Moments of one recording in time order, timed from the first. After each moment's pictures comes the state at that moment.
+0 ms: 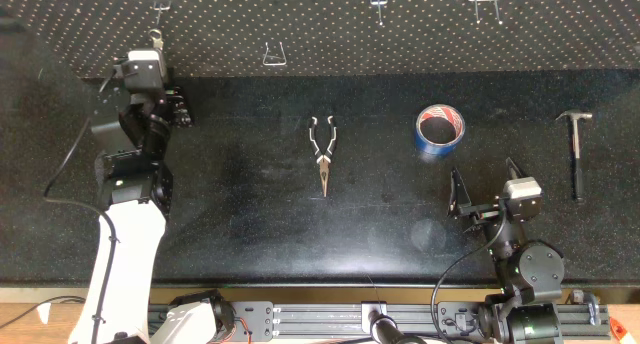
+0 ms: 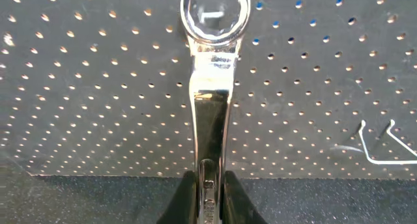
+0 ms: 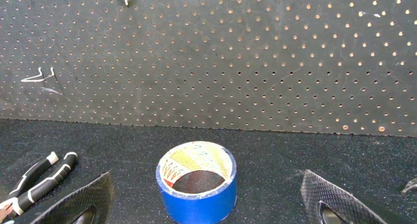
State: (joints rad) left arm 0.21 1.23 0.76 0.10 0.14 0.10; right arm 0.09 0.01 0.01 -0.06 -0.10 0.06
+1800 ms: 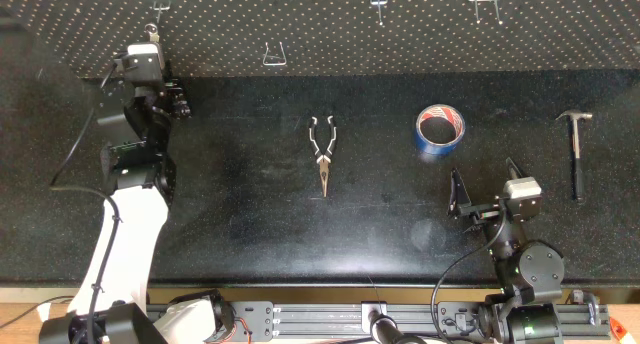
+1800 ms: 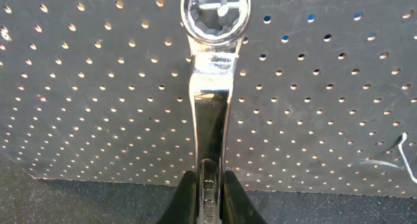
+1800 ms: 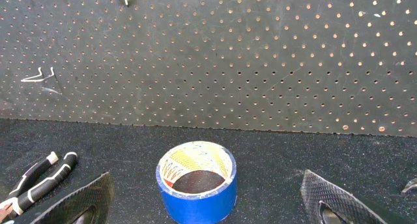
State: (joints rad) left arm 0.21 1.33 0.76 0.21 0.09 0.09; right arm 0.09 0.01 0.01 -0.06 -0.10 0.06
